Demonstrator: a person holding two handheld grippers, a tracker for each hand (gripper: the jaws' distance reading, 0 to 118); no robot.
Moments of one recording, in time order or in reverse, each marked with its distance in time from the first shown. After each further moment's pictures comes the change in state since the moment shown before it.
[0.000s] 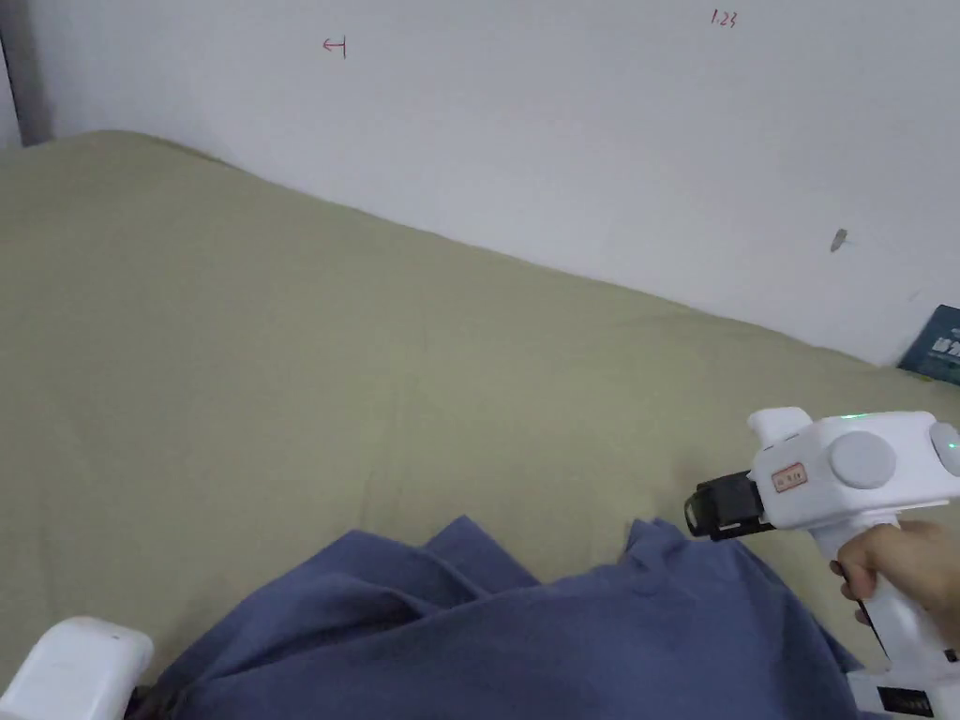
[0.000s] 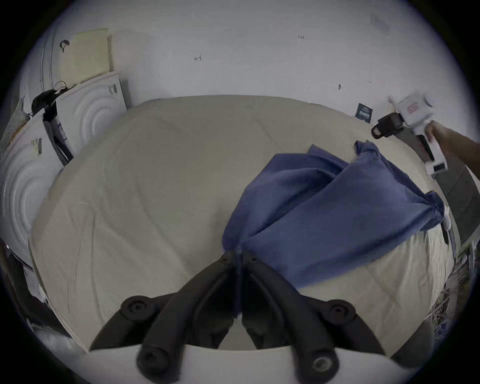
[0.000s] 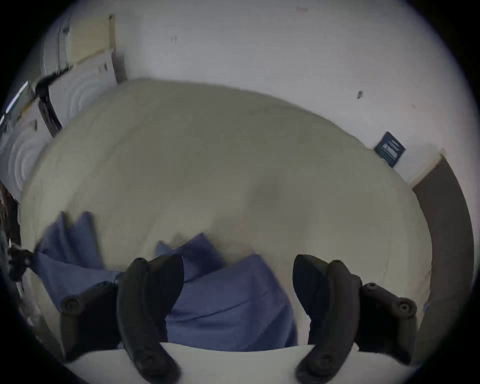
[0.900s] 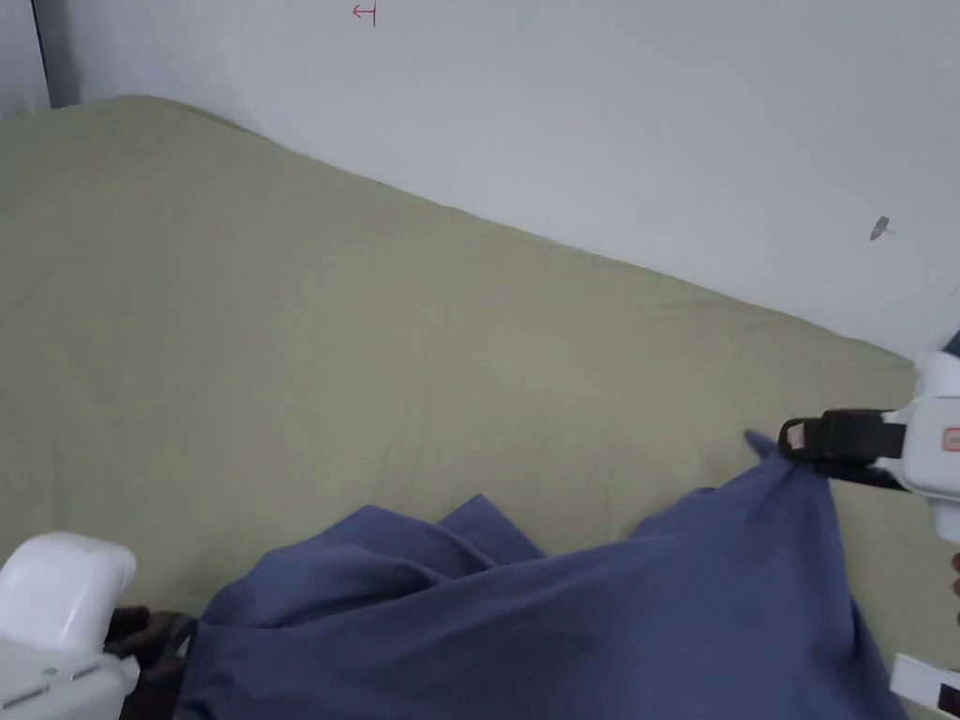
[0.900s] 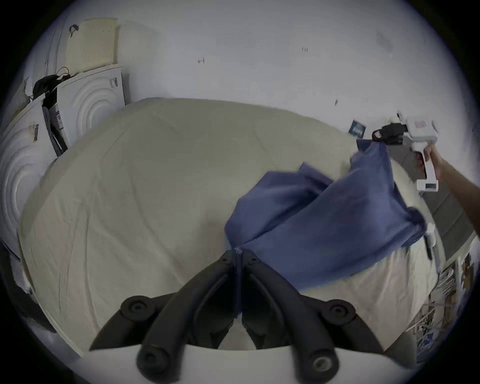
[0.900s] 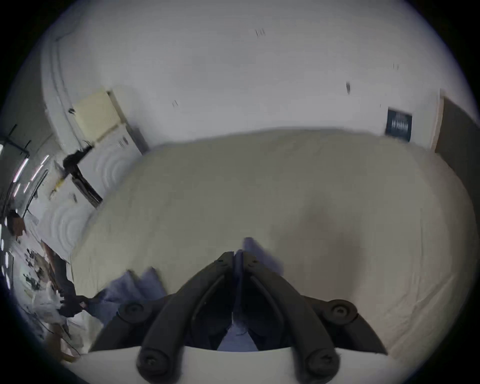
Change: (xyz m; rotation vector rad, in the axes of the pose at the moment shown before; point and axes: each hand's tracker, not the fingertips) left arm -0.013 0.026 0.024 0.097 -0.123 0.095; right arm 0.027 -0.036 0.108 0.437 0.289 -0.305
